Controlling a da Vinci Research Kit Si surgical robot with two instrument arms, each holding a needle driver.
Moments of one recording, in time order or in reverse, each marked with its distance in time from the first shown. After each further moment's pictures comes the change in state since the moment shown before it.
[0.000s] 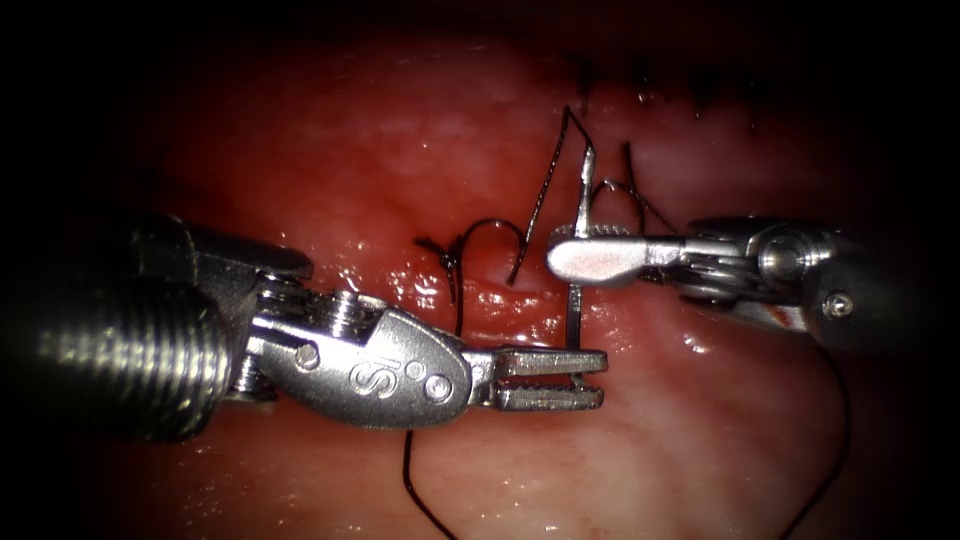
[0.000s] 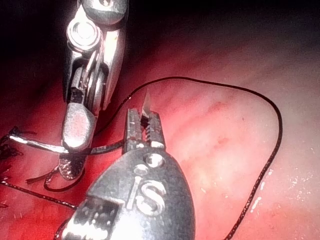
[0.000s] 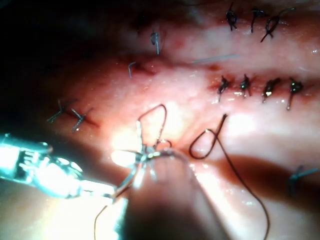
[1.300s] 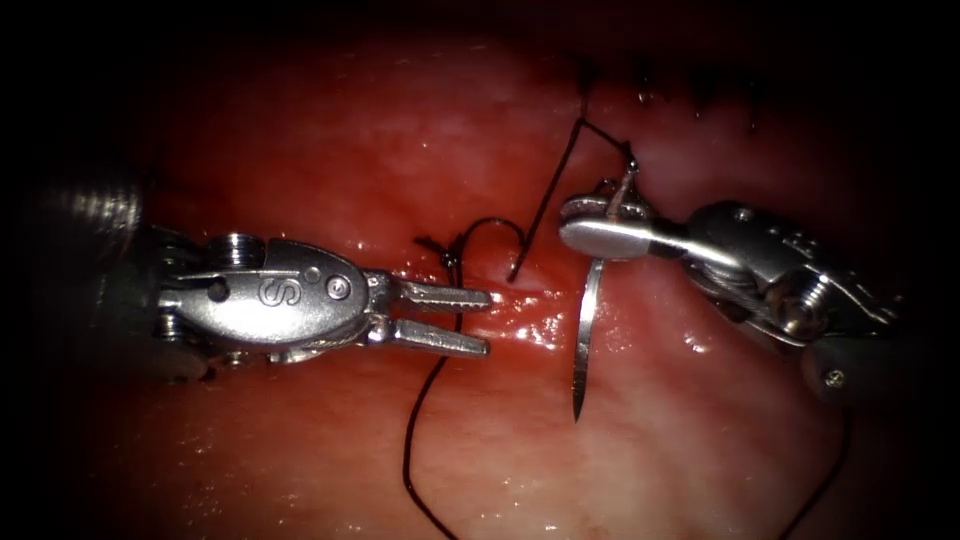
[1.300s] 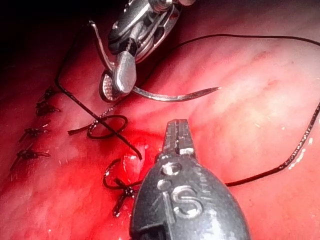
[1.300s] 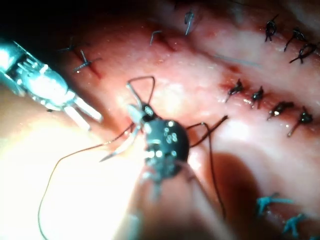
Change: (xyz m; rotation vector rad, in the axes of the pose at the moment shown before) right arm 0.003 0.002 -0.001 -0.140 0.129 -0.916; left arm -0.007 -0.003 -0.004 -0.182 -0.102 -0.501
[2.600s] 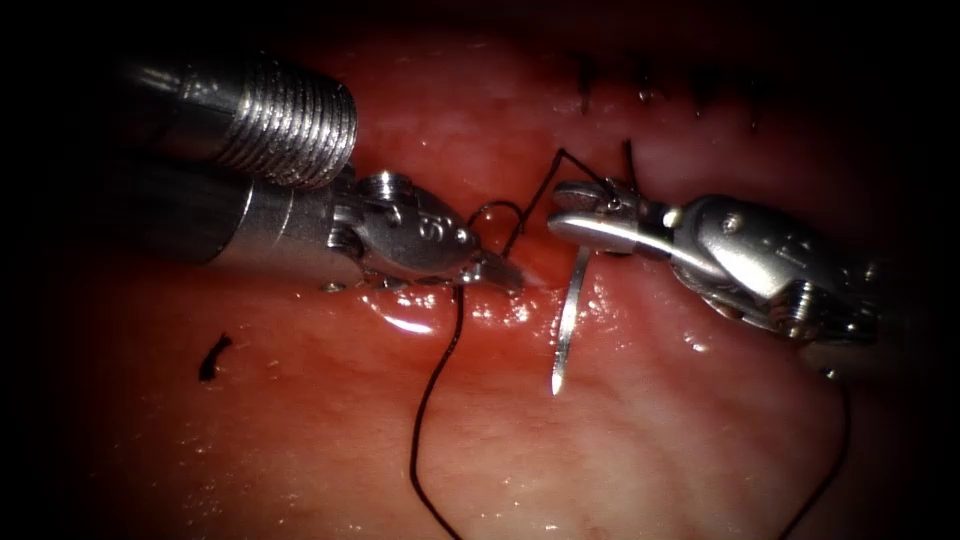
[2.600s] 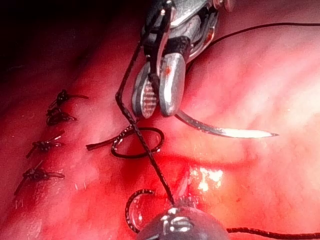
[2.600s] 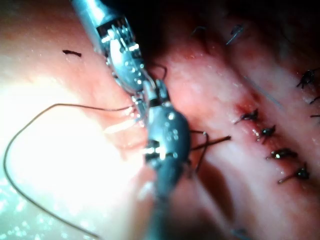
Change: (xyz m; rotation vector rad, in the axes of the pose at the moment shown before) right arm 0.000 0.000 0.001 -0.018 0.053 -0.341; left arm -0.005 -0.008 0.007 0.142 -0.521 0.027
